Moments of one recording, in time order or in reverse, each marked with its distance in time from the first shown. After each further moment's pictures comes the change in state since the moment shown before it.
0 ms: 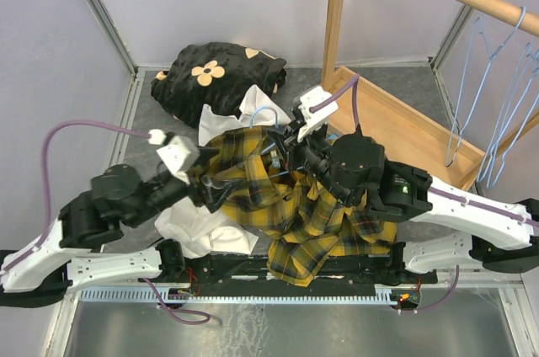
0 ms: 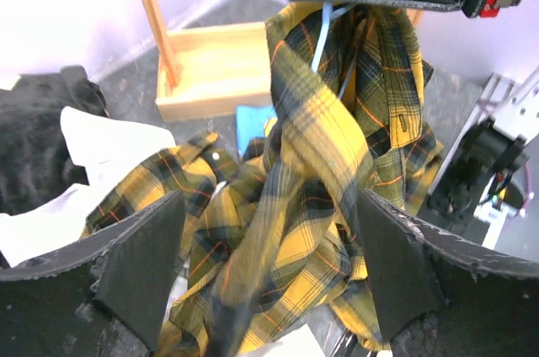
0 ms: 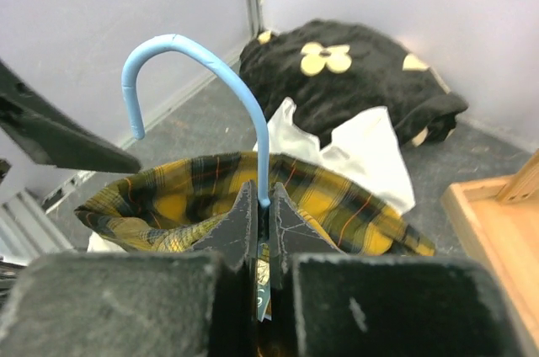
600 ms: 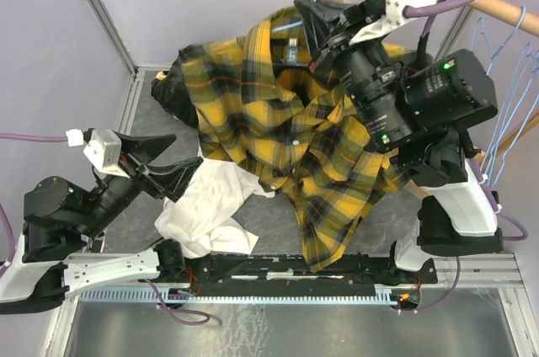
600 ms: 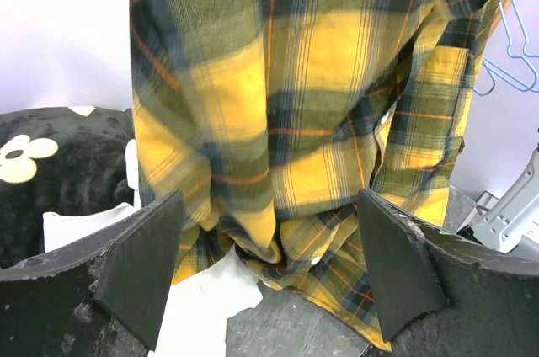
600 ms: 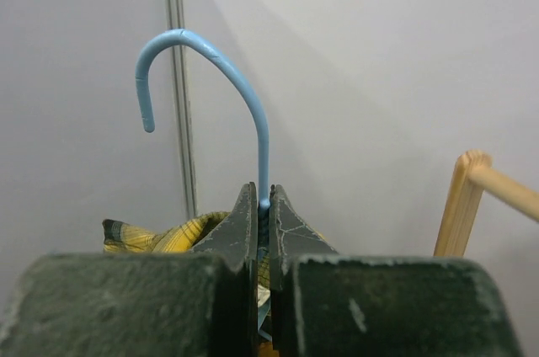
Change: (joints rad) left arm 0.000 -0.159 0.070 0.051 -0.174 -0.053; right arm -0.016 0.389 1.011 0.005 0.048 -0.534
